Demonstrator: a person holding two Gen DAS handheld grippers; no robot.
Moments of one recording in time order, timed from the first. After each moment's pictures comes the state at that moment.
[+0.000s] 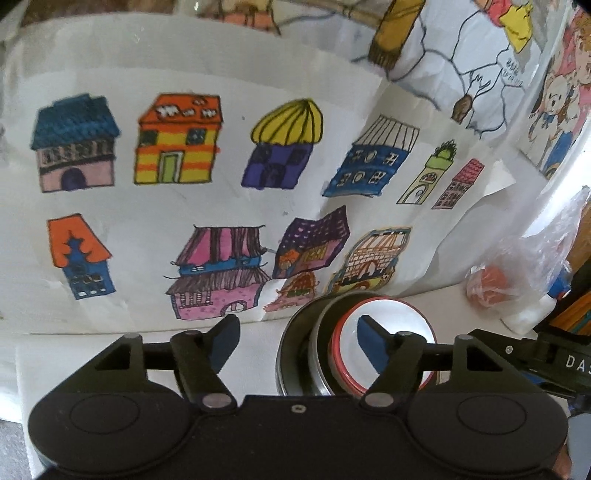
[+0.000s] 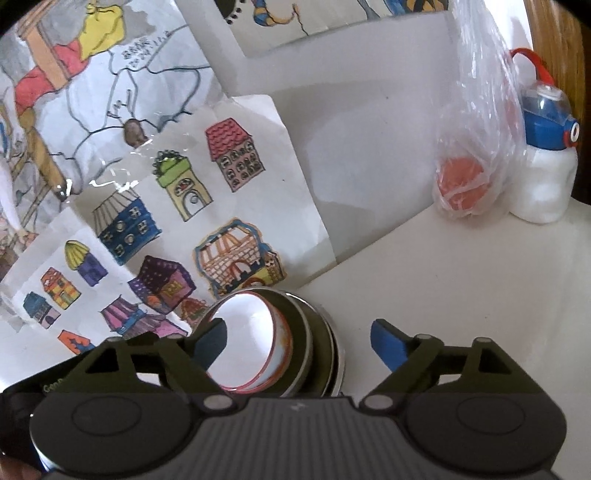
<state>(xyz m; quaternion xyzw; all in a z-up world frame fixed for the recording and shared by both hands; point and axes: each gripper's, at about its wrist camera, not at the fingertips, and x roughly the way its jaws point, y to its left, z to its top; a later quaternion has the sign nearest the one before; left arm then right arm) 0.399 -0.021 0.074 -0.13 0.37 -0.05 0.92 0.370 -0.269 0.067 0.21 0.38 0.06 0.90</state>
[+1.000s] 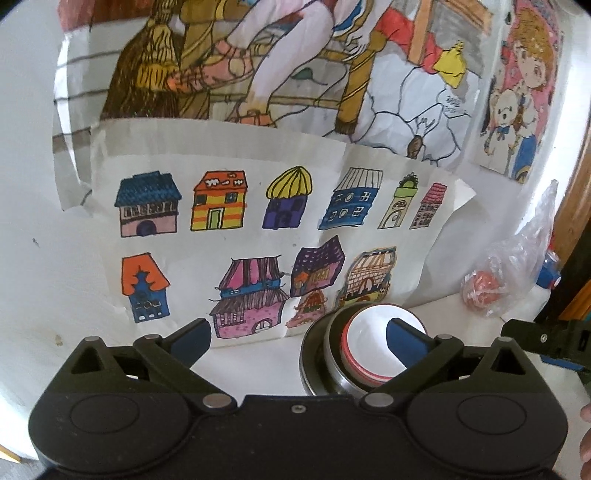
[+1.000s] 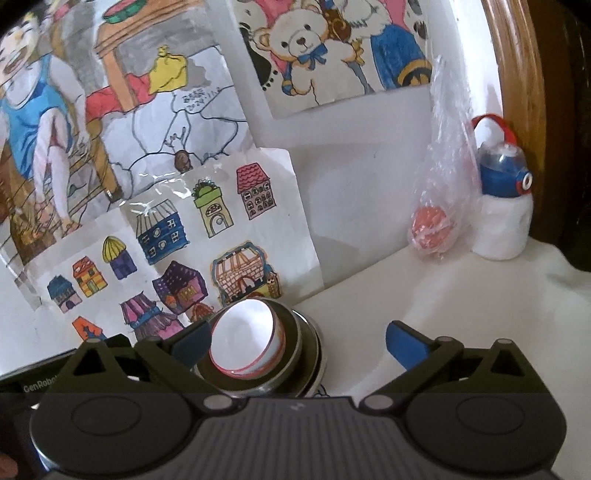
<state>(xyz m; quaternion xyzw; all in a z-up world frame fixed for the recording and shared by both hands) 0.333 -0.016 0.104 -0.07 0.29 -0.04 0.95 0.296 -0.265 0.093 0.17 0.30 0.04 0.94</state>
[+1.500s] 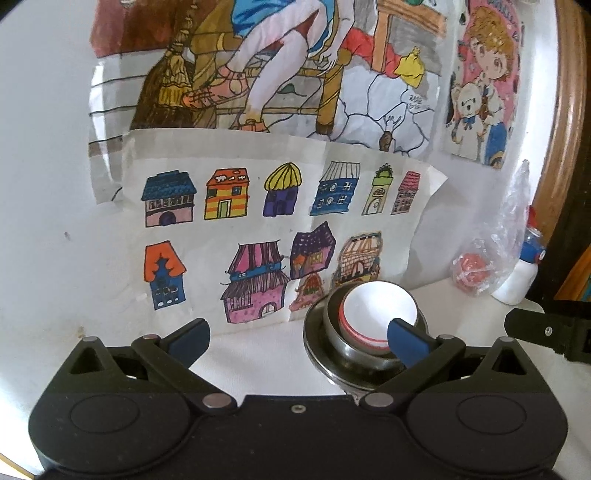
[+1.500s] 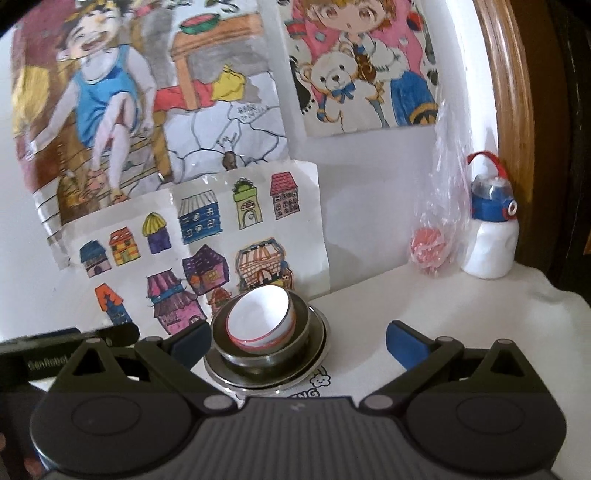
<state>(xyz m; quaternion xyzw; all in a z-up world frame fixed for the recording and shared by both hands) 0.277 -0.014 0.098 -0.03 0.26 -0.05 0.96 0.224 -0.245 0.089 0.11 0.24 0.04 0.96</state>
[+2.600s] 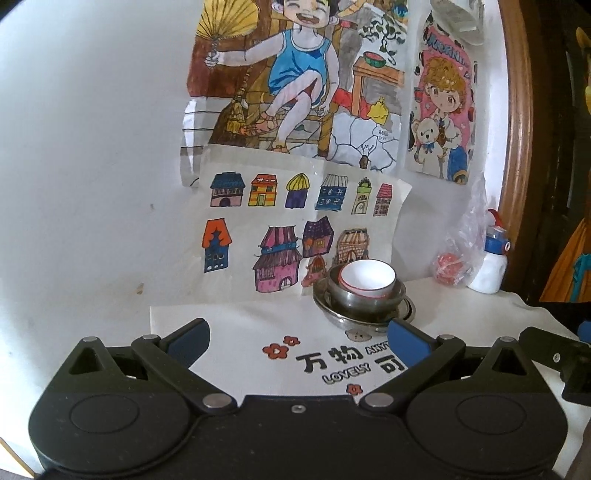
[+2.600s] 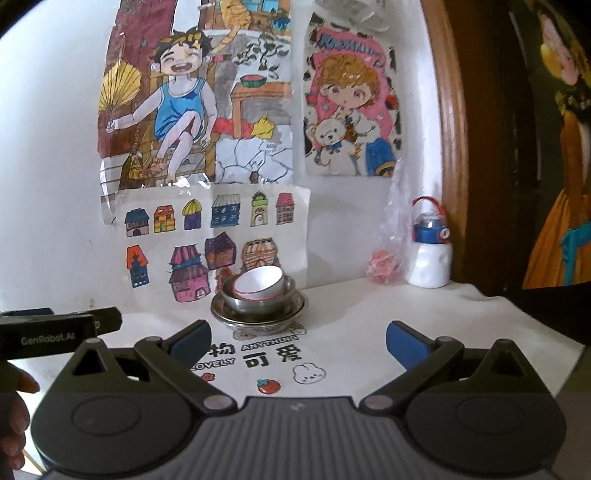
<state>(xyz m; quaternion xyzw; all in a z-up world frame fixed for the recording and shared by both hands) 0.111 0.008 0.059 -0.03 0.16 -0.04 0.99 0.041 -0.193 0.055 0.04 0.13 -0.02 0.99</state>
